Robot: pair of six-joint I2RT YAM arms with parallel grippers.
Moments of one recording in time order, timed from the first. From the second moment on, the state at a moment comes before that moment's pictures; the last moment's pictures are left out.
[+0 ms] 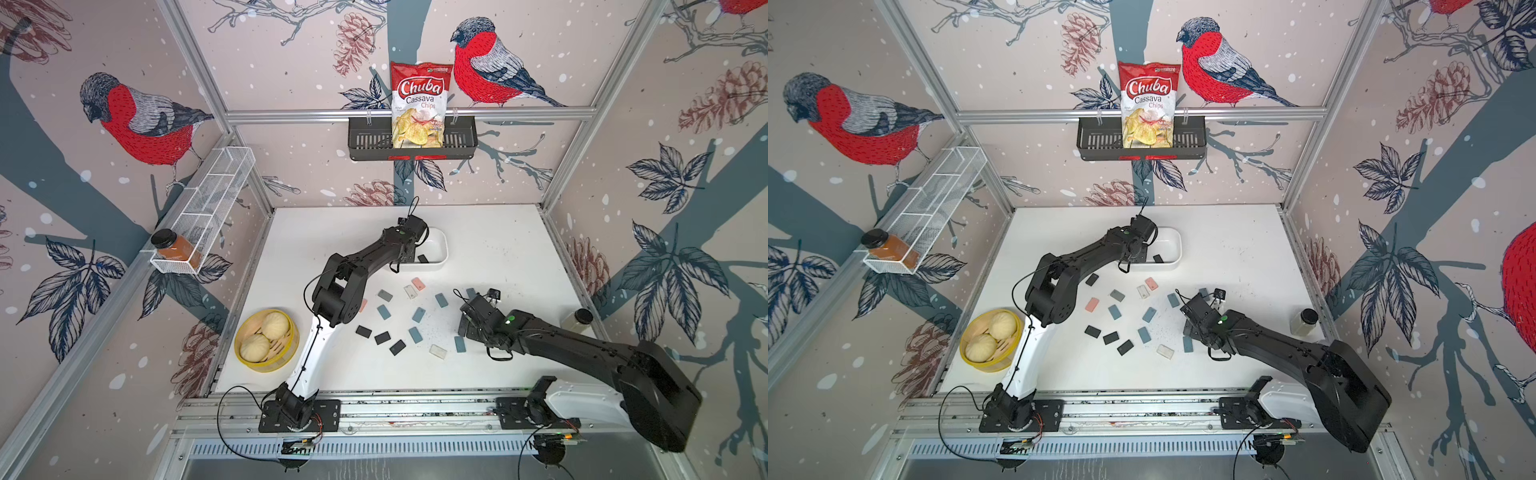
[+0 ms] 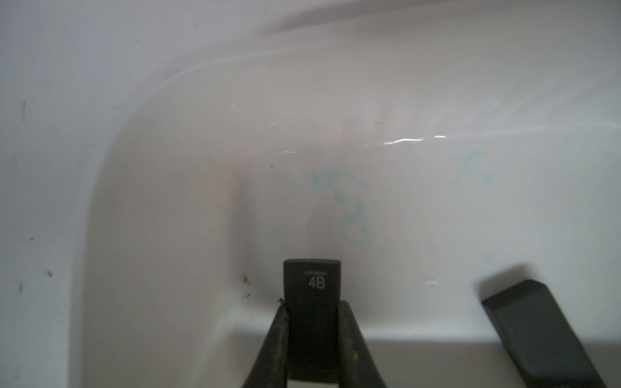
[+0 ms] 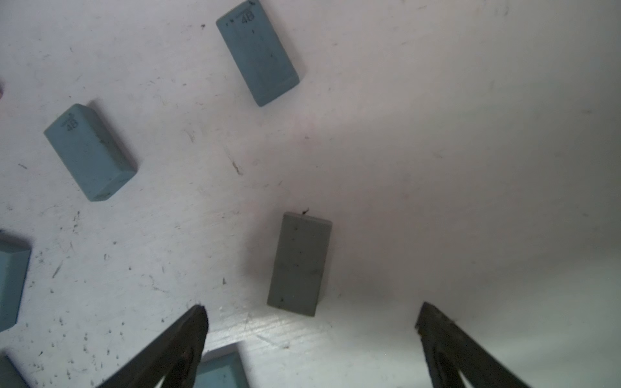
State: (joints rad) left arm -0.61 2.36 1.95 -0.74 -0.37 -0.44; right arm 0.79 1.22 0.55 -0.57 0.33 0.95
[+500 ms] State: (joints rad) left arm -0.61 2.34 2.02 -0.75 -0.34 -0.45; right arm 0.79 1.25 0.54 -0.55 0.33 0.95
